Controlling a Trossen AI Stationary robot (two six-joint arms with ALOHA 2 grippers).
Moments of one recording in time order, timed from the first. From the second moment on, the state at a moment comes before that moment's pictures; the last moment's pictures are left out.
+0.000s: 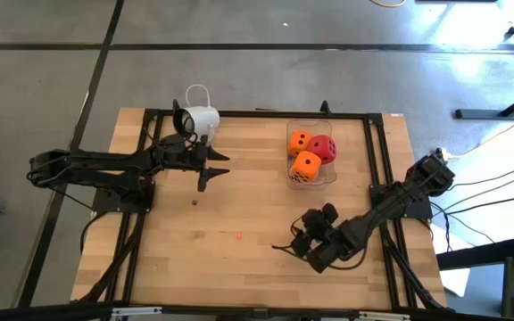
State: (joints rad) left arm 0.40 0.99 0.37 0.44 0.26 0.04; right arm 0.66 1.71 0.99 -0.60 0.75 1.35
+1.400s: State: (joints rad) left arm 0.40 0.99 0.37 0.45 0.25 0.02; right arm 0.61 1.79 0.76 -0.07 0.73 1.11
